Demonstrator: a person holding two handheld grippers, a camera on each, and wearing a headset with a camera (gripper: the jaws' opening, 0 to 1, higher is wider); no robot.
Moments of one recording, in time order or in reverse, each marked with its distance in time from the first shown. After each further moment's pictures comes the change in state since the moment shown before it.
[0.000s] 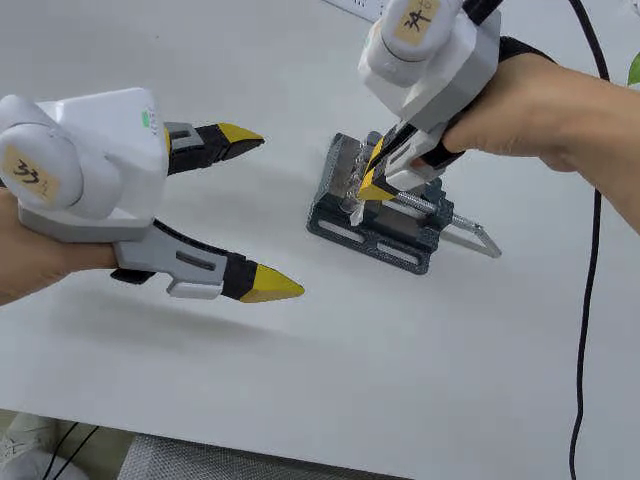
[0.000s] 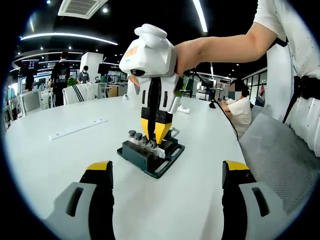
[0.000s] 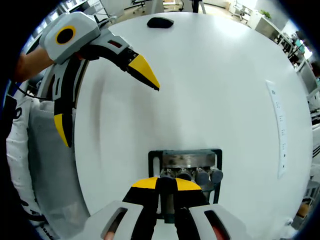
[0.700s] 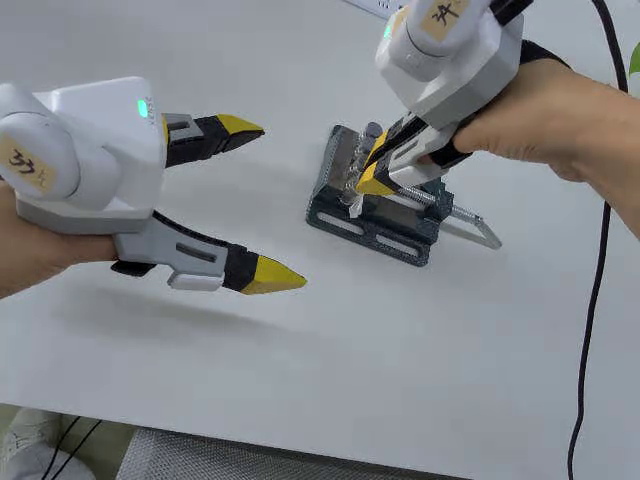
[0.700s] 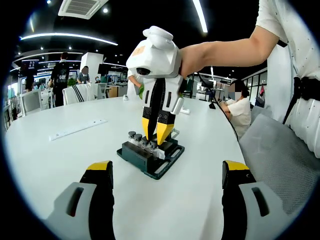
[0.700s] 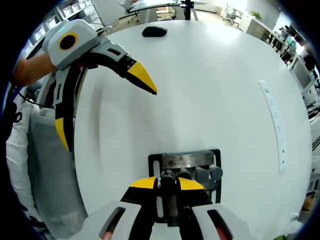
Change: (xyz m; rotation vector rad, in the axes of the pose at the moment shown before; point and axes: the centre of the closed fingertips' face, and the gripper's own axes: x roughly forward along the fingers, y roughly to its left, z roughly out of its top) left arm 0.001 -0.001 0.002 -0.002 -0.003 0.000; right arm -0.004 0.003 0.002 0.039 -0.081 -0.020
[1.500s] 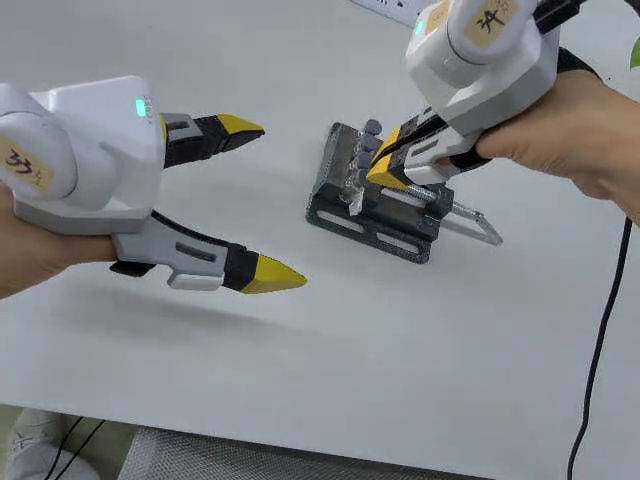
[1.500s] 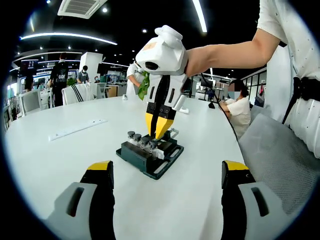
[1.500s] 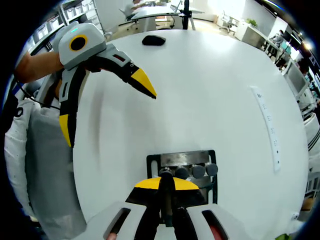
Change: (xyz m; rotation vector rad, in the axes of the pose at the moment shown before) left arm 0.000 0.000 0.000 0.002 0.004 -0.006; right arm -0.008 -0.003 -0.002 -0.009 -0.080 -0.041
